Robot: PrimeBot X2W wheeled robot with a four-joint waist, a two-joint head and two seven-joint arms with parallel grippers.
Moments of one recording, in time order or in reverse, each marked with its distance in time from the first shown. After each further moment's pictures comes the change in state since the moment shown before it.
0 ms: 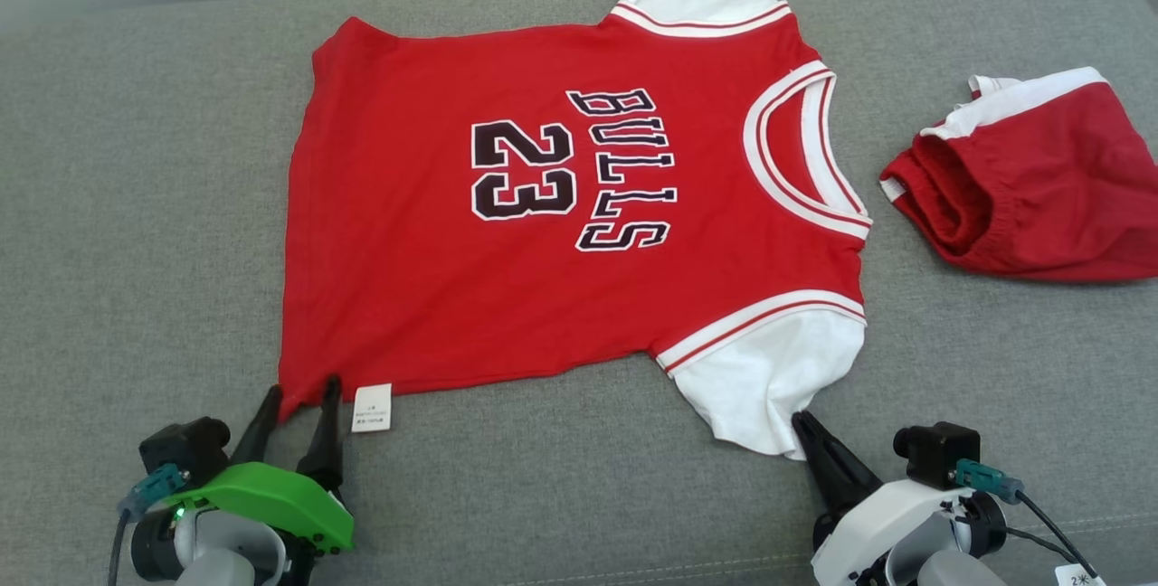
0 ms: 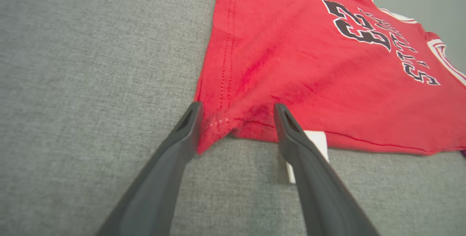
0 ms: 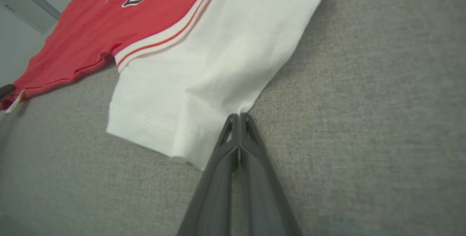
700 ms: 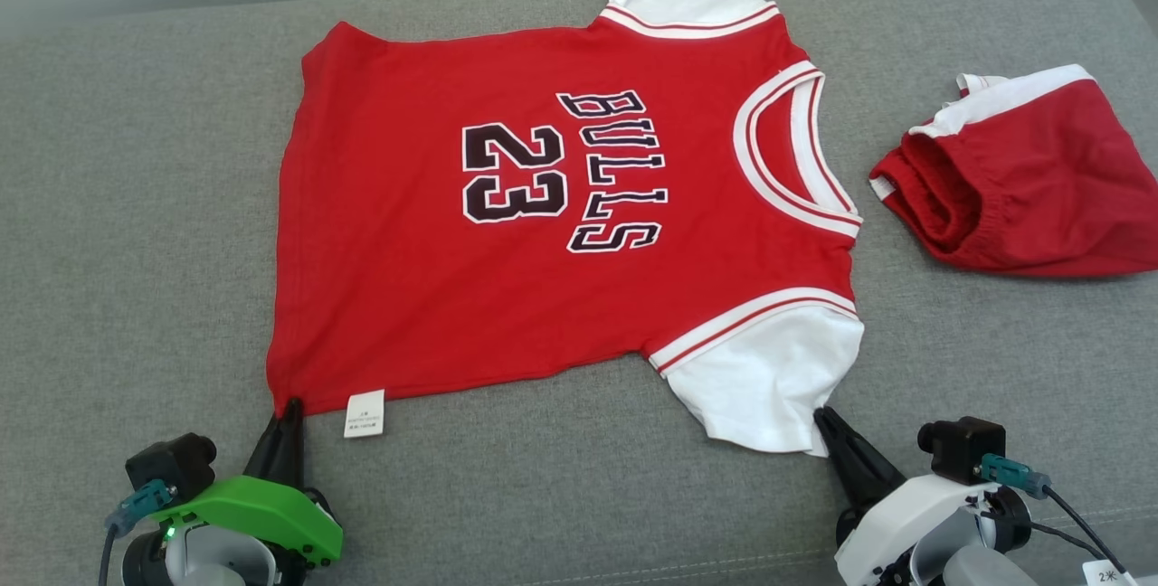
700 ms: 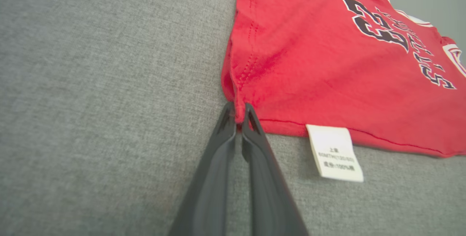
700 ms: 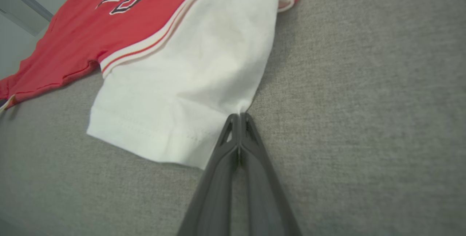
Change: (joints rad) left arm 0.013 0.006 0.035 0.034 -0.035 0.000 -0.001; right arm 0.003 -0.051 0.004 -0.026 0.033 0.003 0.010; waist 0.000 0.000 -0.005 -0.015
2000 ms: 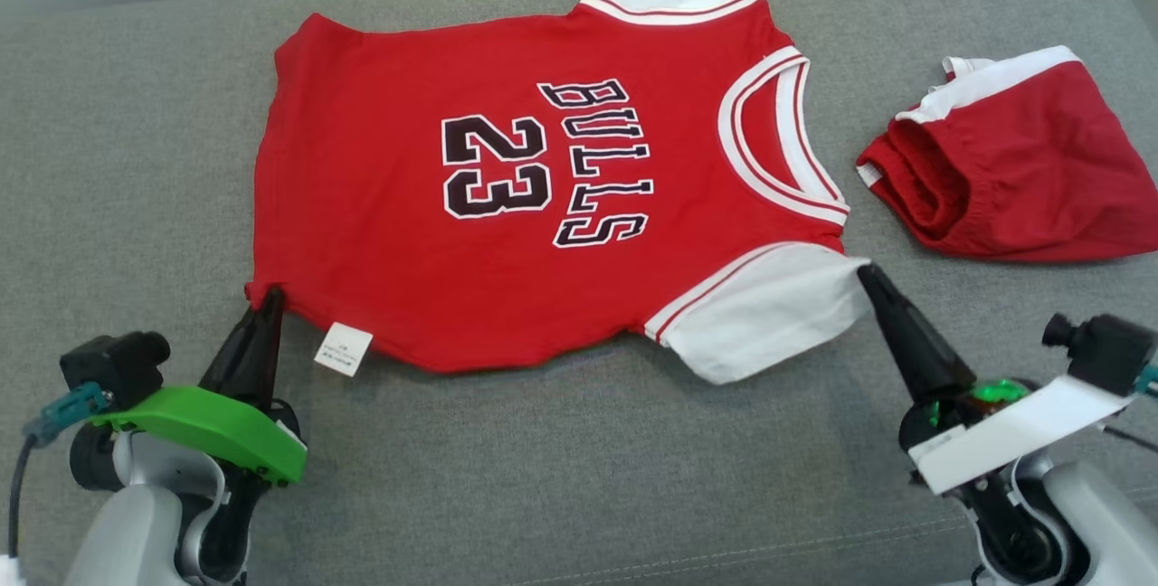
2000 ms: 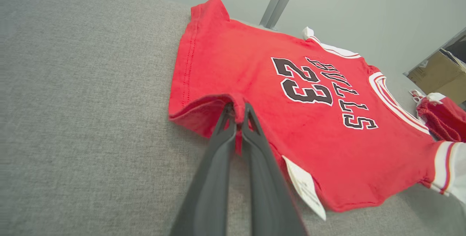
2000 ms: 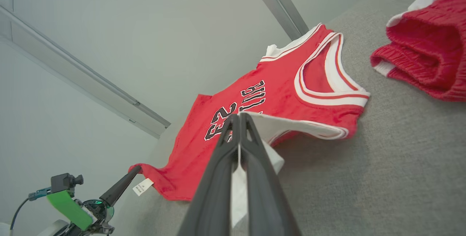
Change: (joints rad) left arm -0.014 0.104 -0.032 -0.356 -0.078 0.000 0.183; right arm 0.064 -0.183 0.002 -0.616 0.506 -0.005 0.089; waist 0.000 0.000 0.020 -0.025
